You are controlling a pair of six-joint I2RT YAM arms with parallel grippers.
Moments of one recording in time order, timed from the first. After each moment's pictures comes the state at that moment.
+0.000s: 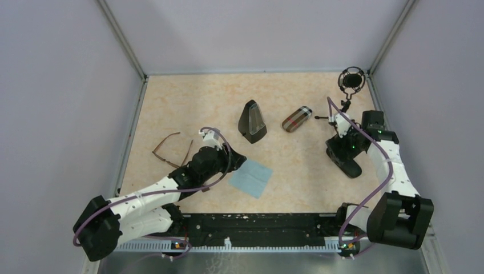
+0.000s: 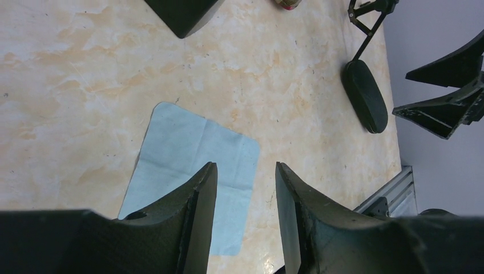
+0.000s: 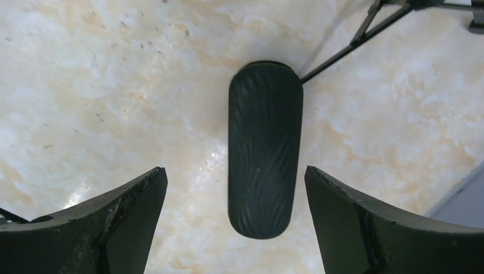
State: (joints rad) left arm -0.81 0.99 0.44 0.14 -0.12 -0.90; right arm -0.18 1.17 0.86 -0.81 -0.32 -0.77
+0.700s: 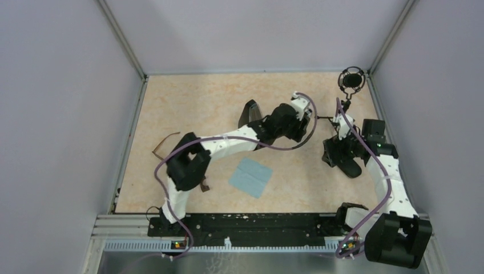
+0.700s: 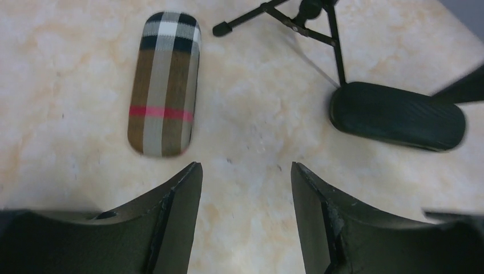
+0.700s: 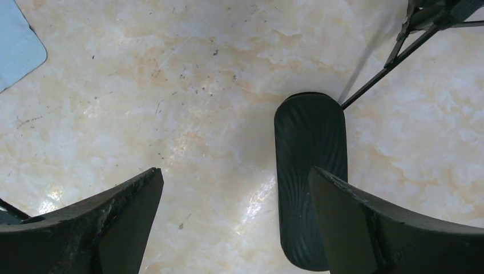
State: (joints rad) left arm -0.95 1.92 1.45 0.02 -0.06 -0.25; right arm -0.18 1.05 0.76 -0.71 -0.49 -0.56
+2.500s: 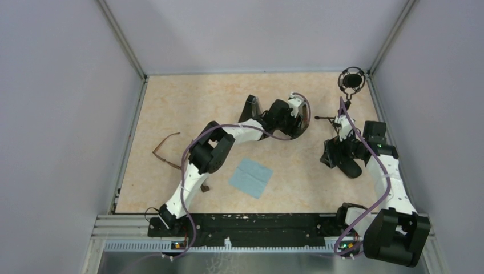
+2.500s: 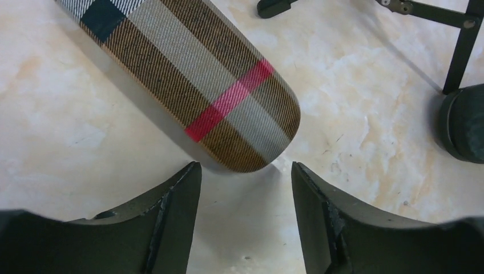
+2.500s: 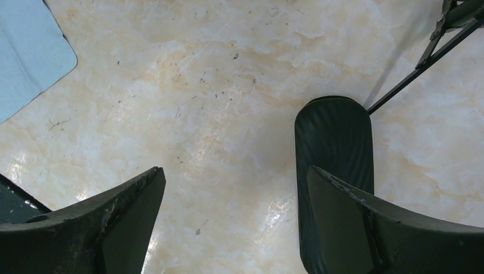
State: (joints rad) left arm -0.79 2.39 1.77 0.09 0.21 -0.15; right arm -0.21 1.03 0.72 -0.69 -0.60 -0.53
